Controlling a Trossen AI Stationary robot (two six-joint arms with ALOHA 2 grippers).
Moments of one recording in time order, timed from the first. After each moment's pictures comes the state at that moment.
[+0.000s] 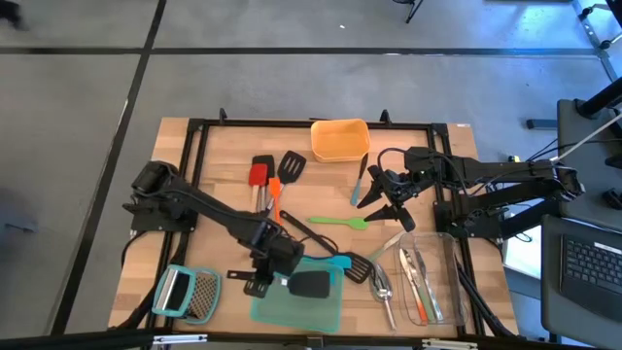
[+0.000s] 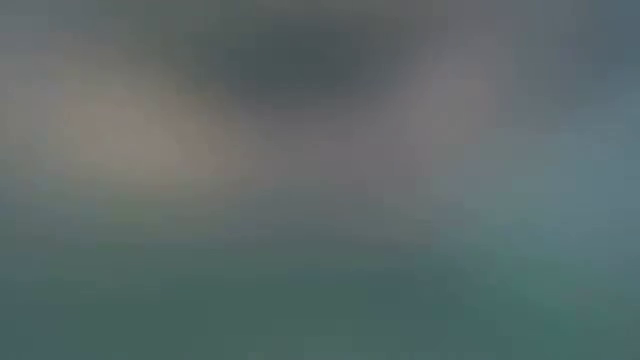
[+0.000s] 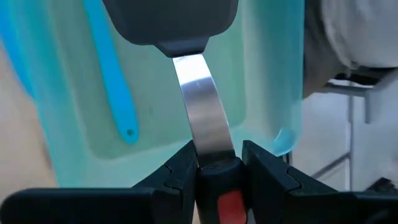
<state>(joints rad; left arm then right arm) -0.38 1.78 1.35 -0.85 0.44 -0.25 -0.03 1.02 0.82 -0.20 -0.51 0.12</state>
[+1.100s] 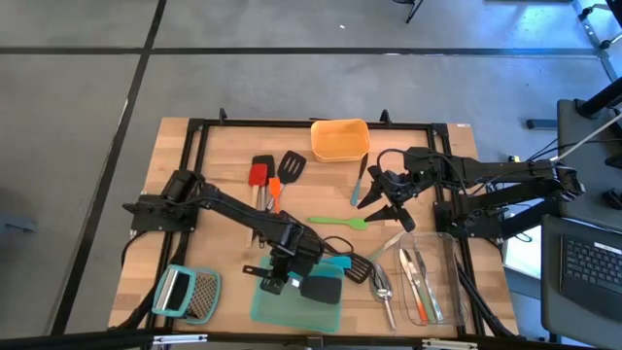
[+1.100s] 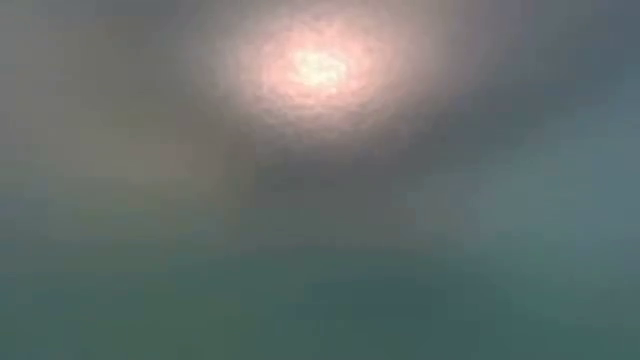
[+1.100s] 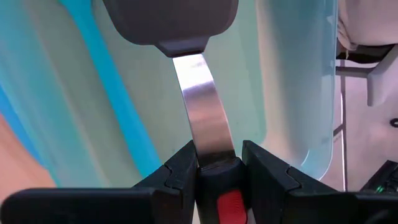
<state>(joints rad) -0.31 2.01 1.54 -0.94 0.51 -0.05 -0.03 1.02 0.82 -0.21 -0.51 0.10</state>
